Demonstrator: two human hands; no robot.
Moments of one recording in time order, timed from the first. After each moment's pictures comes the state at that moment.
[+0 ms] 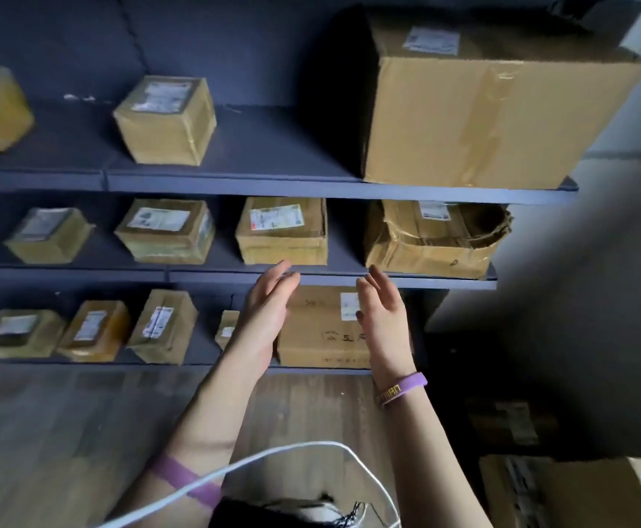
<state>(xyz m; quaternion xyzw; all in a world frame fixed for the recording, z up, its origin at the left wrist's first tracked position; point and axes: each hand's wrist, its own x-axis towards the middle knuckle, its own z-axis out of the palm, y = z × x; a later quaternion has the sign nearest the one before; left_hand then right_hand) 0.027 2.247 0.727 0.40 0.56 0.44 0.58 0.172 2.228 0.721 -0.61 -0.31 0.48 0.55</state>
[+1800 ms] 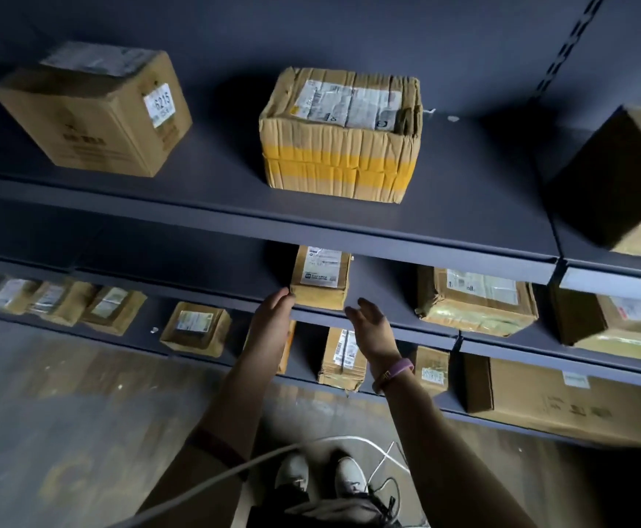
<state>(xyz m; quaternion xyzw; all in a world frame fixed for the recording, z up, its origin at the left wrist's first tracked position) -0.632 2.481 0.624 0.27 0.70 0.41 0.52 -0.474 2.498 0.591 -0.65 -0.41 0.56 0.32</state>
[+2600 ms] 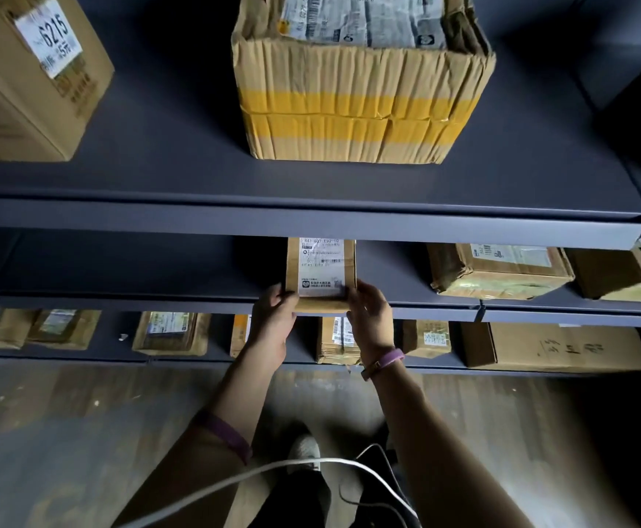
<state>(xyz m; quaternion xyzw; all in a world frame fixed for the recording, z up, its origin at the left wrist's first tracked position) -0.657 2.541 0.534 0.19 0.68 0.41 0.58 -0.519 2.529 0.518 -0.69 -0.34 0.47 0.44</state>
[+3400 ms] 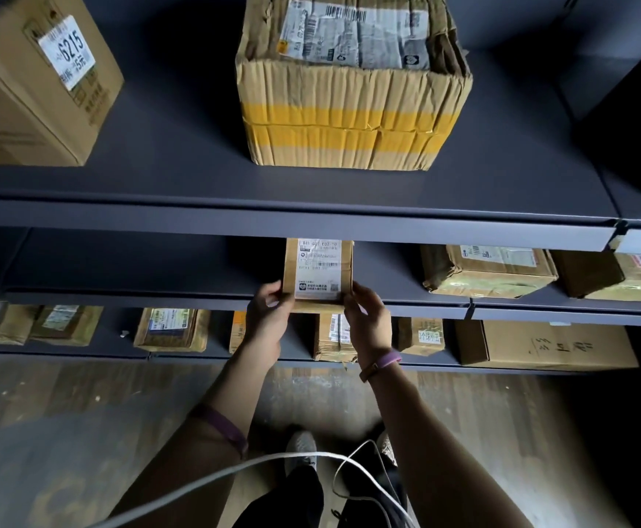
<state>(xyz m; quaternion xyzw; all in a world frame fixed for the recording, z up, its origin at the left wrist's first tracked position) -0.665 2.533 0.531 0.22 0.68 0.41 0.56 -0.518 2.513 0.528 -0.68 -0.33 0.47 0.46</state>
